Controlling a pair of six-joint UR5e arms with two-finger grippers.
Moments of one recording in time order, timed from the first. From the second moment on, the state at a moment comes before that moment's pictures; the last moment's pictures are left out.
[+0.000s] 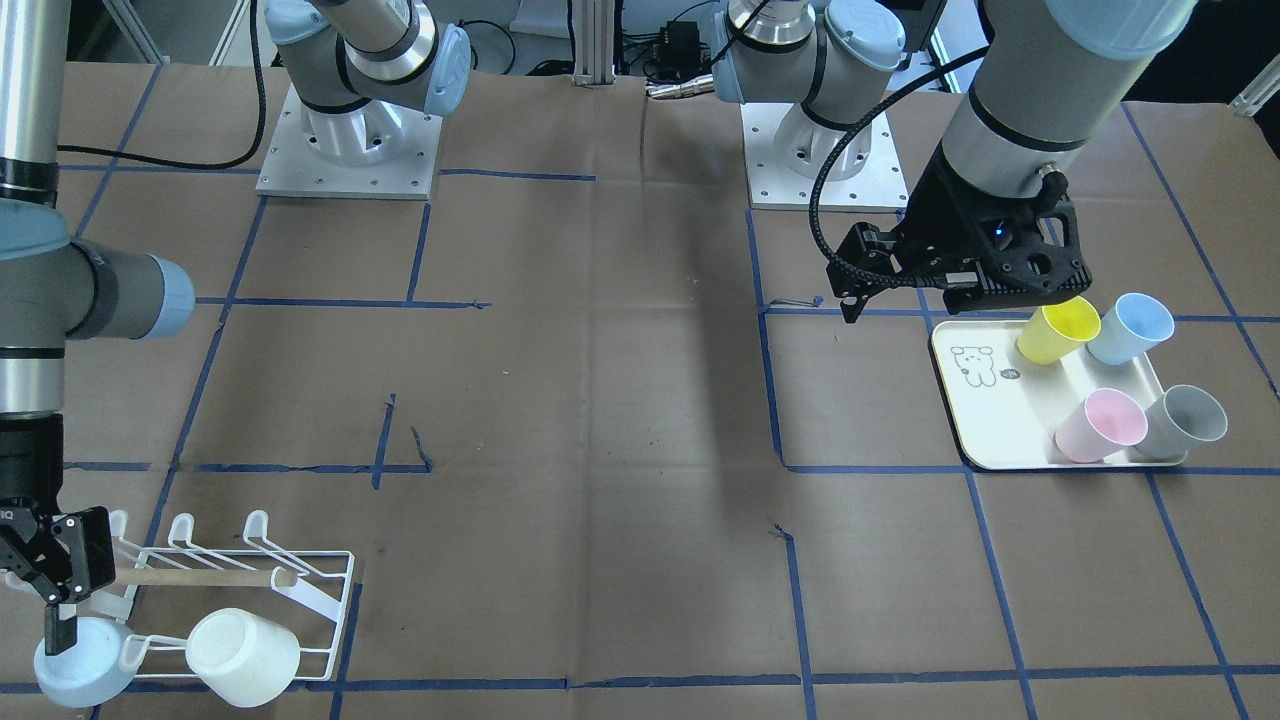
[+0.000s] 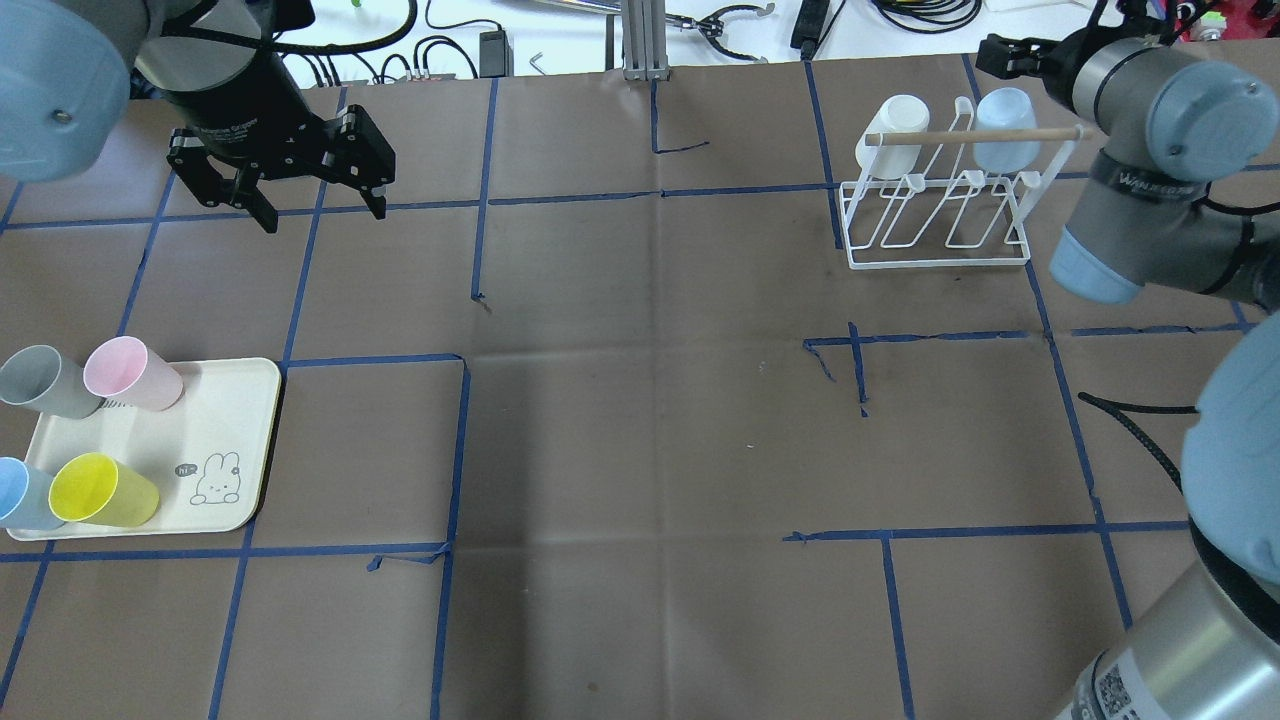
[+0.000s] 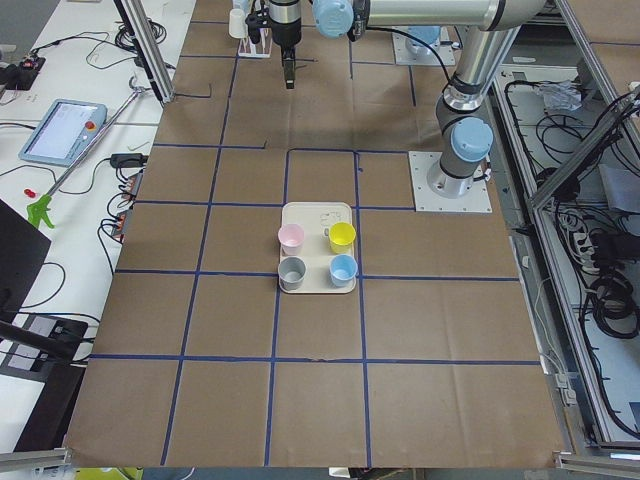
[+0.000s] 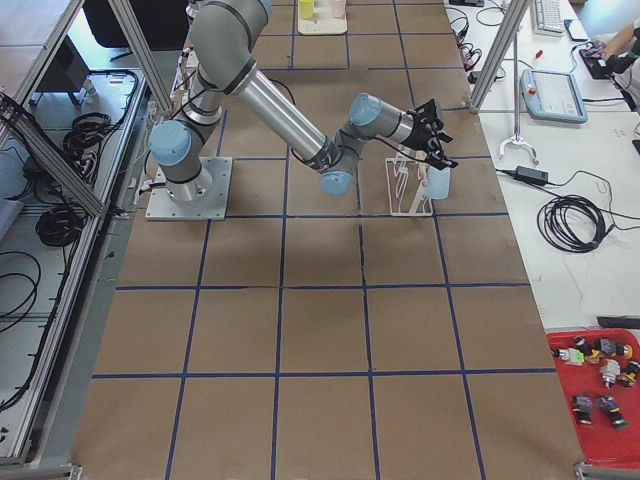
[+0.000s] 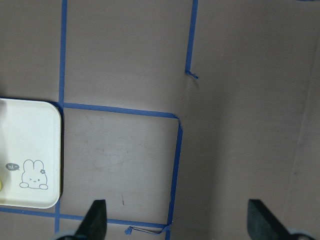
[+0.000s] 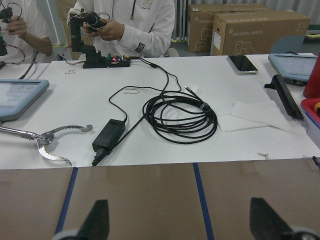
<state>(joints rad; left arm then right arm) -1.53 -1.66 -1.50 -1.55 1.58 -0.06 1.26 -1.13 1.80 -3.22 -1.31 -0.13</state>
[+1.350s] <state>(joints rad) -1.53 -1.66 -1.50 -1.54 1.57 -0.09 1.49 -1.49 1.61 -1.78 -1.51 -0.02</state>
